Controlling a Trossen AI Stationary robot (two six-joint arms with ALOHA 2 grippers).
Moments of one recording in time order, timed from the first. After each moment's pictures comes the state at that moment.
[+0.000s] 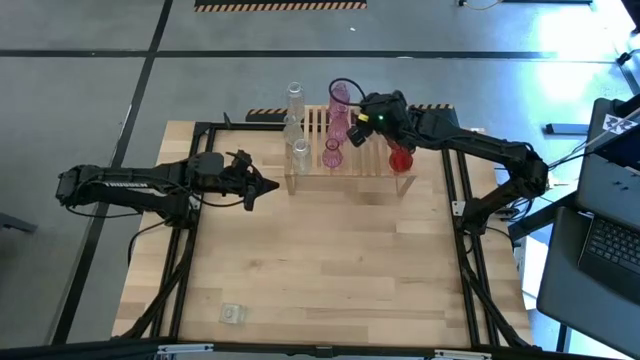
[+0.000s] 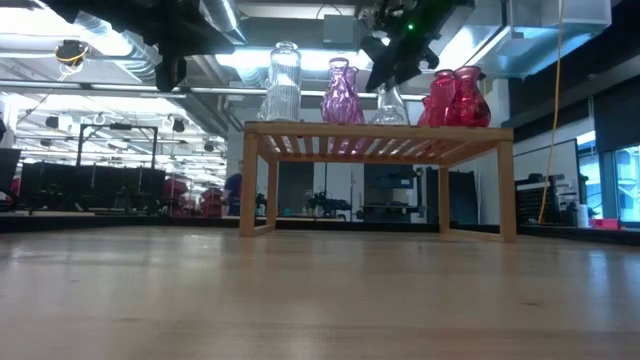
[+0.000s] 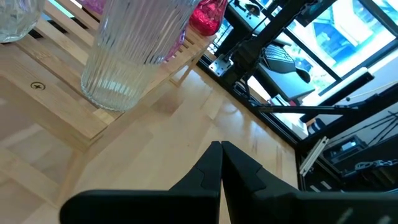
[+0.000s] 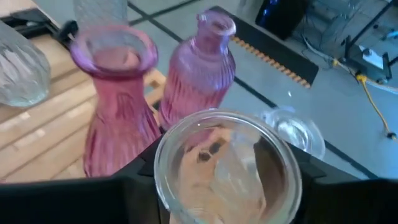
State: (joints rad) left arm 0.12 0.82 0.62 -0.11 -0.03 -0.66; right arm -0.39 1.52 1.42 -0.51 0.51 0.08
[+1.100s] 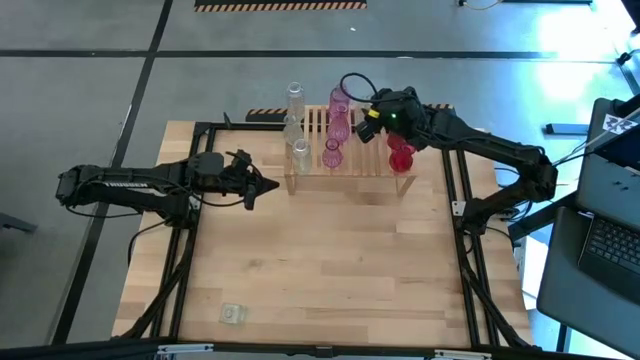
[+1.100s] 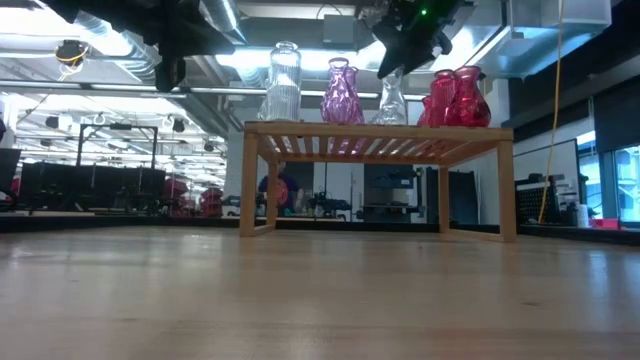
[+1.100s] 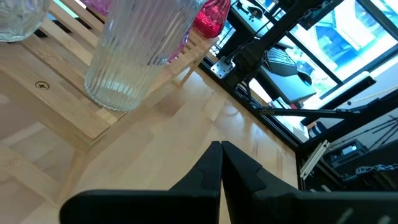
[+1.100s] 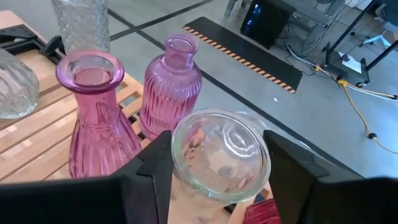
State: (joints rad) left arm 0.12 0.82 0.62 -0.10 -0.05 -0.68; right arm -0.39 1.44 1.43 -0.56 0.57 0.08
